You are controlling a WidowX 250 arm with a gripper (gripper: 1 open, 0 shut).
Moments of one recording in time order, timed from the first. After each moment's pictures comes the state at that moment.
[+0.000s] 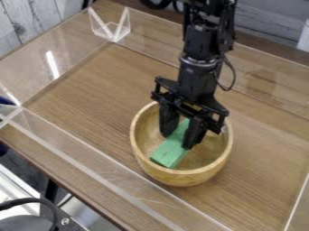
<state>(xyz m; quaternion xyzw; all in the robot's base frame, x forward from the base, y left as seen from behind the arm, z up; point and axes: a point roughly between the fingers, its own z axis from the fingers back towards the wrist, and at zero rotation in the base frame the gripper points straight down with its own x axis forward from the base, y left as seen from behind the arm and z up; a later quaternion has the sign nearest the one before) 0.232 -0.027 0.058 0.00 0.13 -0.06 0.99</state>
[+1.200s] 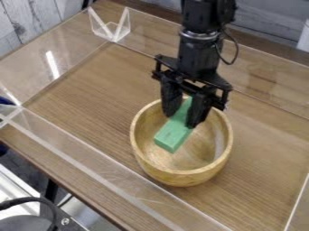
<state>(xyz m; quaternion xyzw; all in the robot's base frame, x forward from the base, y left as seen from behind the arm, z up) 0.243 -0.021 0.081 -0.01 0.10 -0.06 0.99</state>
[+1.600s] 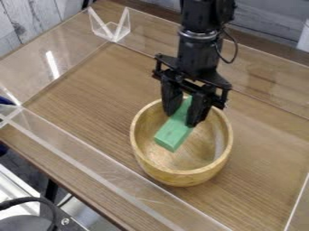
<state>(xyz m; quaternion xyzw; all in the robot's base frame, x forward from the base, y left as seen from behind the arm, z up) 0.245 -0.021 0.081 -0.01 0.09 -0.06 0.99</state>
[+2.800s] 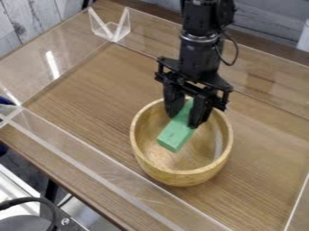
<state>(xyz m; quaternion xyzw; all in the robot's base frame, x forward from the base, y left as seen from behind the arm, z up) 0.249 -0.021 0.075 -0.02 0.09 -0.06 0.99</state>
